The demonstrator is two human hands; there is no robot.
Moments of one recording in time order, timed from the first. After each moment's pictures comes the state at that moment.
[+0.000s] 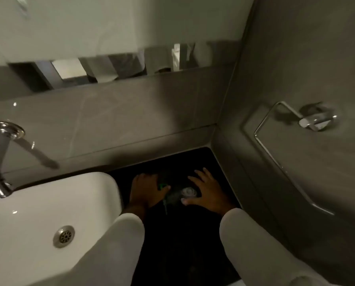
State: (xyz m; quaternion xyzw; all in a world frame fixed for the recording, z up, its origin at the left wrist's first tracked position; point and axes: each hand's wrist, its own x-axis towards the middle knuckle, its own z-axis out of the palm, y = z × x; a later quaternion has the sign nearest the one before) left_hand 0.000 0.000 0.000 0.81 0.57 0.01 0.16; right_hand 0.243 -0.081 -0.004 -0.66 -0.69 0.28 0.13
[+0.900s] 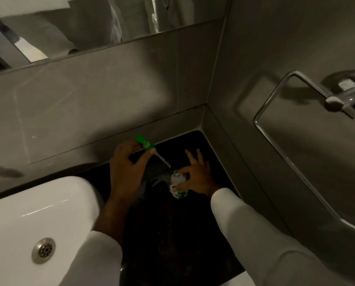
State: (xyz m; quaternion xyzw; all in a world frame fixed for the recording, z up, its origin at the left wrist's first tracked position) left_hand 0.045 0.029 0.048 0.65 0.56 0.40 0.32; right_hand 0.255 -0.026 -0.049 -0.70 -0.61 0.36 0.12
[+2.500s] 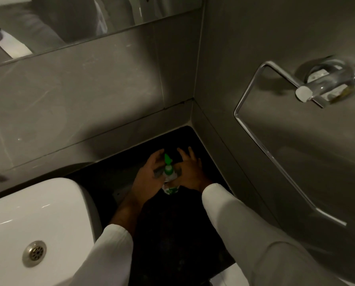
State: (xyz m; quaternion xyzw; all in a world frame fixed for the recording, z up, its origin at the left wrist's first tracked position) left_hand 0.086 0.002 -0.012 0.68 0.46 0.20 0.53; right_hand 0.260 -0.031 -0.043 -0.71 -0.57 0.40 0.13
